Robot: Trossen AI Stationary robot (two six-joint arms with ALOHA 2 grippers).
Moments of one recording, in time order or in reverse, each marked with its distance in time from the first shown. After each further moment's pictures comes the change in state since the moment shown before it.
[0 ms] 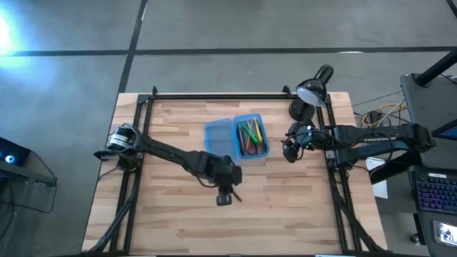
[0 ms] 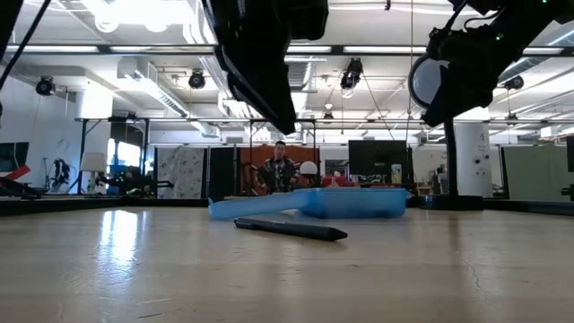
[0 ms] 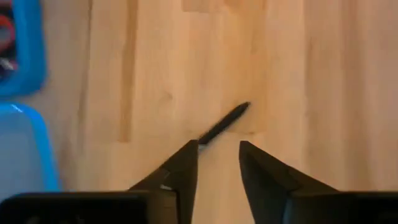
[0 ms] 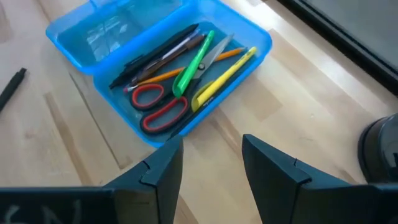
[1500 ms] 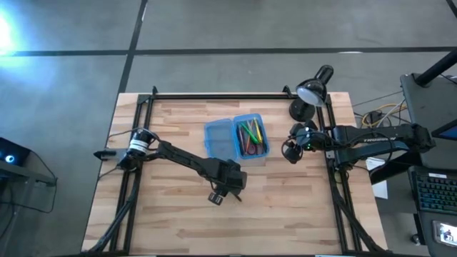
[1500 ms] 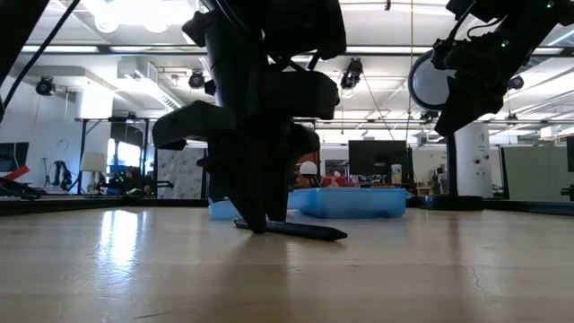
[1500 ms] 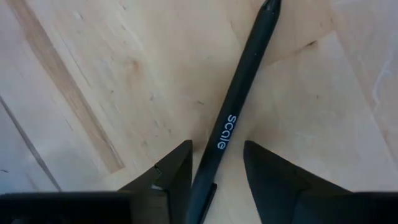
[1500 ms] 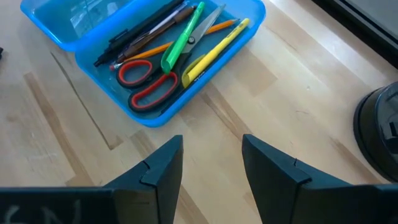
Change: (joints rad) left arm 0.025 0.228 0.011 -0.034 -0.011 0.589; right arm -0.003 0.001 -0.011 -0.074 -0.012 0.057
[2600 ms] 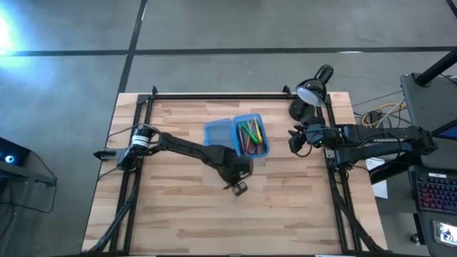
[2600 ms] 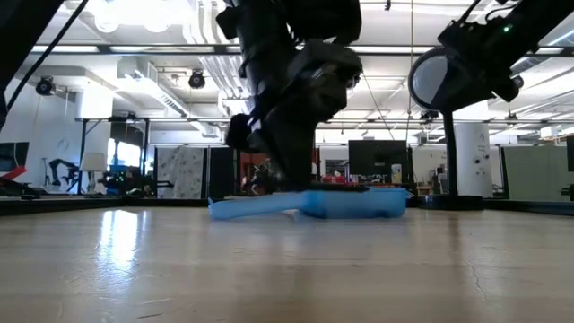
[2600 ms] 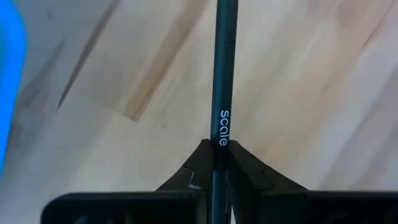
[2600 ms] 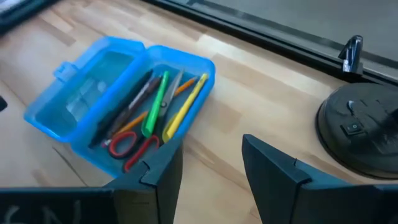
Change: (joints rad) left arm 0.099 -0.021 0.142 -0.082 0.156 -0.994; right arm 0.000 -0.139 0.006 0.000 0.190 0.193
